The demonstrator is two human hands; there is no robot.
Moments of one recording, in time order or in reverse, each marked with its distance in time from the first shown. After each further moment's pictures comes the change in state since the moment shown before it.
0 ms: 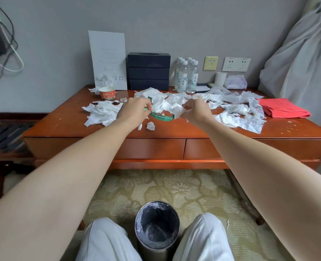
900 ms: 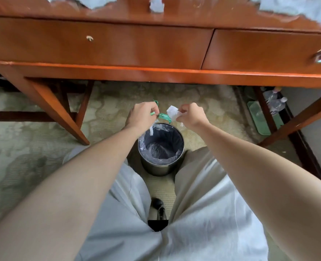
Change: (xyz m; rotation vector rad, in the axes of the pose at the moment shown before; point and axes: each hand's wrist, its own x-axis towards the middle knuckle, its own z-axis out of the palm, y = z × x) left_hand -0.189 -0.055 0.222 -0.200 -0.404 -0.379; right_hand -0.132 0.135 0.230 0.040 -0.460 0.337
